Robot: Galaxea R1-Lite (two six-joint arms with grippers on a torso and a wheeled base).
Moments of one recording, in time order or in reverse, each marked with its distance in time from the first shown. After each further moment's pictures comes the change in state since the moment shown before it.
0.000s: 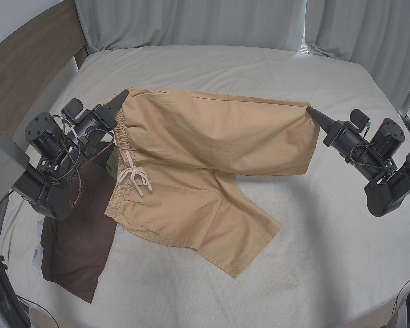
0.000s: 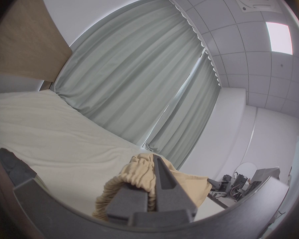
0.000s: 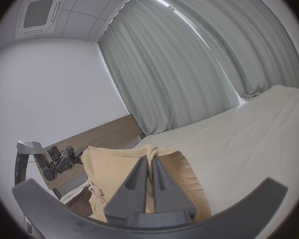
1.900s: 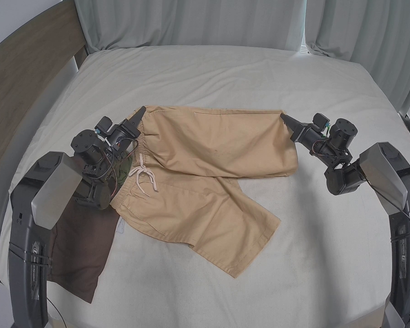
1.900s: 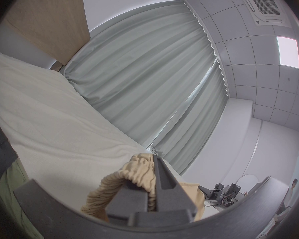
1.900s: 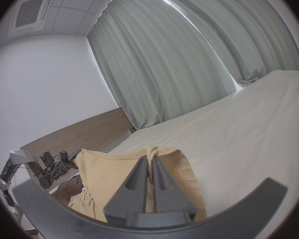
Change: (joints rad) left arm 0.023 0.507 -0.589 0.044 0.038 -0.129; right arm -0.020 0.500 -0.729 0.276 -0.003 0.008
